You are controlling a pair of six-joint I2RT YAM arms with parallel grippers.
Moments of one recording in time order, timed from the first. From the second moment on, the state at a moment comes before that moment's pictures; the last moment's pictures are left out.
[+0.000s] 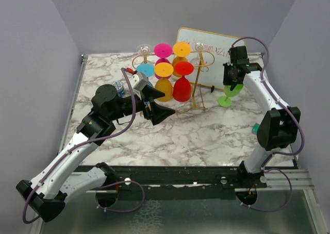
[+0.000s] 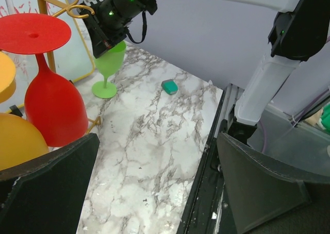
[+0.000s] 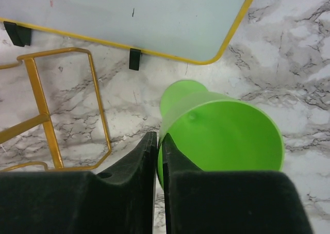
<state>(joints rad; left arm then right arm) -0.65 0.91 1.03 -0.10 0.55 -0.29 0.15 1.73 1.54 -0.72 0.12 0.16</state>
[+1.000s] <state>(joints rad) -0.65 0.93 1.03 -0.10 0.51 -0.30 0.15 1.60 1.53 -0.71 0.12 0.22</state>
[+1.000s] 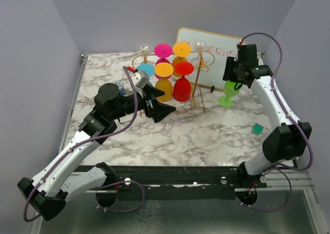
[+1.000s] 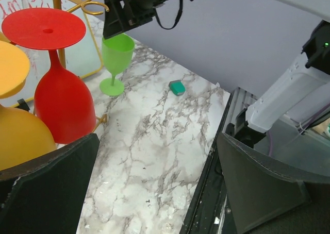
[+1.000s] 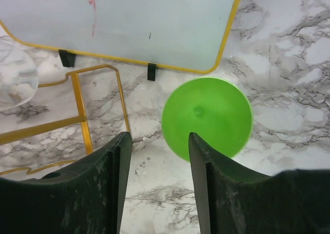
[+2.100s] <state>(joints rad) -0.65 0.94 1.04 -0.06 0.24 -0.35 0.15 1.03 0.84 -0.19 -0.60 0.99</state>
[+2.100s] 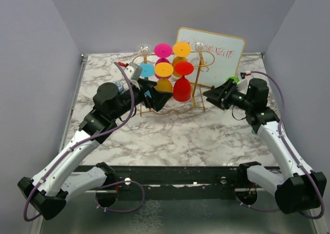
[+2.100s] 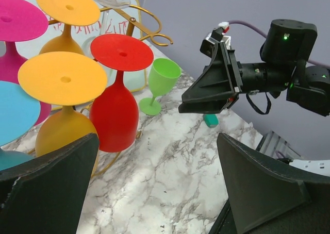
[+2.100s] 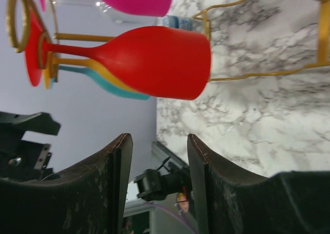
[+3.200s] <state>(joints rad) -0.65 0.94 1.02 -0.04 0.26 -0.38 0.35 1.28 1.21 -0.15 -0.47 1.07</state>
